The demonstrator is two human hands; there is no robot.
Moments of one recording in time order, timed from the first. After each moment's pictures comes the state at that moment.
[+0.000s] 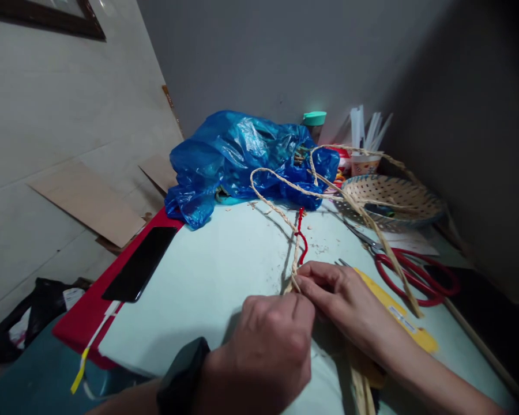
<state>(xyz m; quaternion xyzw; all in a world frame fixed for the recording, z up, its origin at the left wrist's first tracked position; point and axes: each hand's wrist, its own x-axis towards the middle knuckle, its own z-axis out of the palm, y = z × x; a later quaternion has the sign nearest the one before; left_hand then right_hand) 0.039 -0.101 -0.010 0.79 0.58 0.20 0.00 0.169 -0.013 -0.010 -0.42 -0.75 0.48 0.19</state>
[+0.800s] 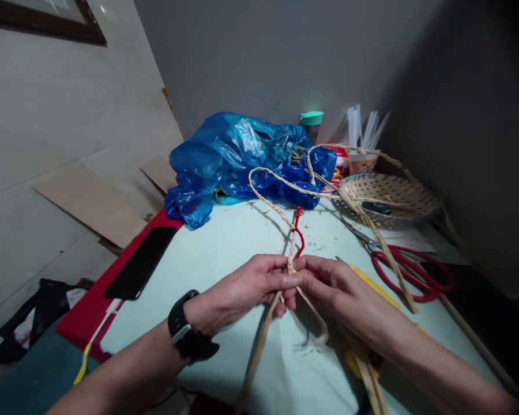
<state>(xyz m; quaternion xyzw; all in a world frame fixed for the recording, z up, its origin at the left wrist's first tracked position) 0.004 -0.053 -0.013 0.43 0.39 0.39 0.71 0.171 -0.010 -0.001 -0.30 -0.71 0.61 0.19</state>
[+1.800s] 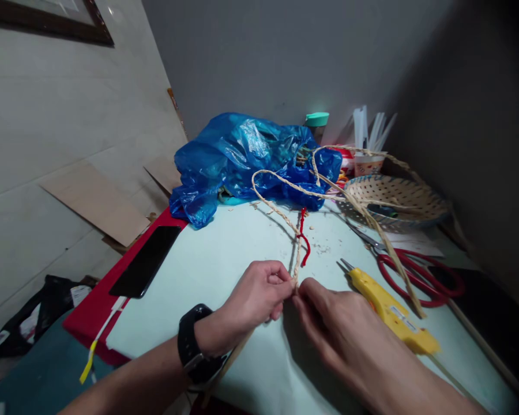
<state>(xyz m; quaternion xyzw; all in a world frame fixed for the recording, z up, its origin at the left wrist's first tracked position) 0.015 -0.066 -0.015 0.43 0.58 0.38 0.57 0.170 -0.045 -0.004 -0.38 -0.90 0.18 0.07</state>
